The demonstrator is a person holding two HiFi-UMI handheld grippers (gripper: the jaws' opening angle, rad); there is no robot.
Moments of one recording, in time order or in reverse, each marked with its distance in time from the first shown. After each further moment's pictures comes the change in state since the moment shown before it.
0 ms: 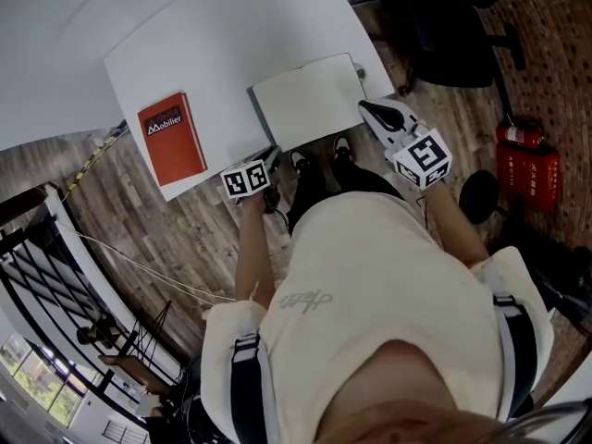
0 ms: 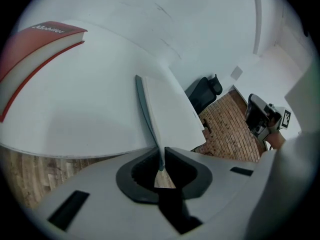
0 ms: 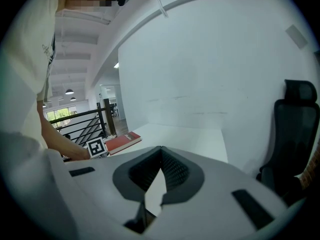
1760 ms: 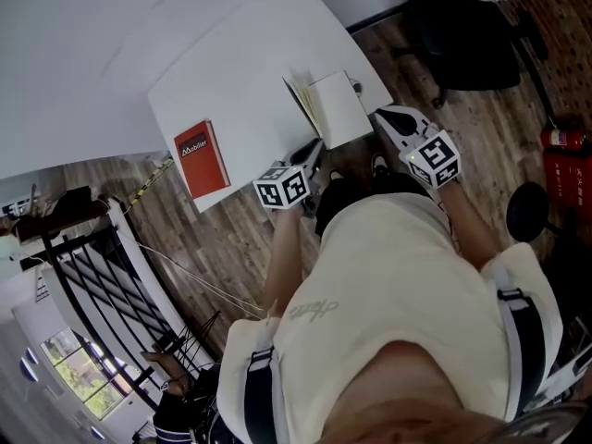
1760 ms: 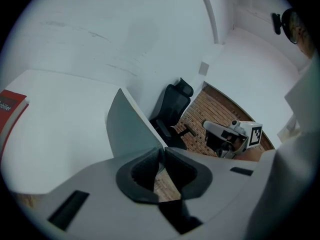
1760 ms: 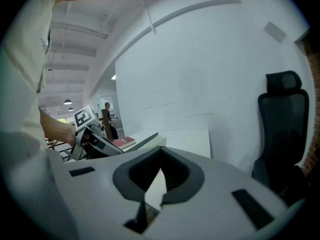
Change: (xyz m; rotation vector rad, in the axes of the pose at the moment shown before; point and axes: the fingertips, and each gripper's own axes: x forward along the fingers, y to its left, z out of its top) left arm 0.009 -0.201 0.055 0.322 -0.163 -0.106; right arm -0.061 -0.054 -0.038 0.066 -0.118 -0.027
